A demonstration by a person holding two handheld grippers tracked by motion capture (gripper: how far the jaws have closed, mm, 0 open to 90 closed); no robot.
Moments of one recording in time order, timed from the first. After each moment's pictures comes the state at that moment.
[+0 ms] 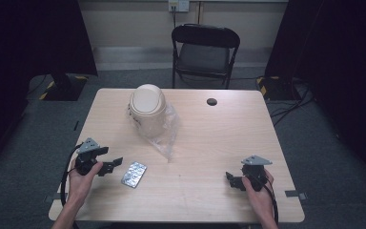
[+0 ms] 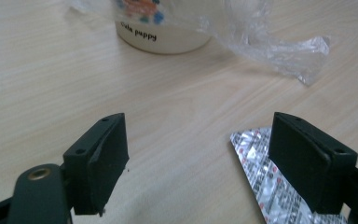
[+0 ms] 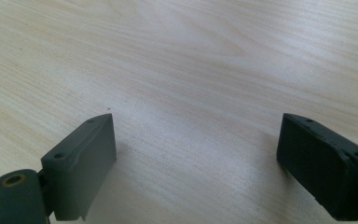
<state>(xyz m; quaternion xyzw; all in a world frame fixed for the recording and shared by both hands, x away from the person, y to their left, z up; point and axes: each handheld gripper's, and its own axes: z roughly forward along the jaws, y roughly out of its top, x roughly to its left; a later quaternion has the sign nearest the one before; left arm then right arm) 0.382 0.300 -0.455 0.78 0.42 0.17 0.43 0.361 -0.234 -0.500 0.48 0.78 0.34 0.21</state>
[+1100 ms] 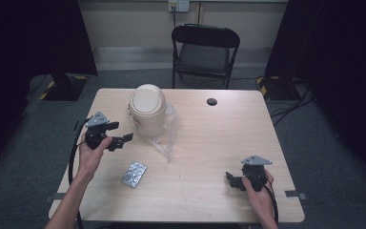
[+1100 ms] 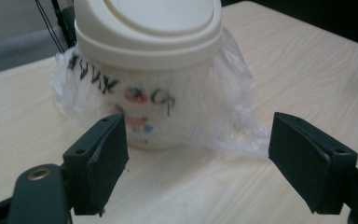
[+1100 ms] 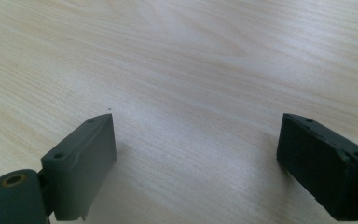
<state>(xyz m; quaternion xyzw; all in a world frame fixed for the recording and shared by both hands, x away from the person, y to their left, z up) 0.434 0.269 -0.395 0.77 0.37 0.19 0.48 0.361 -0.234 -0.500 0.48 0.78 0.34 0.21</state>
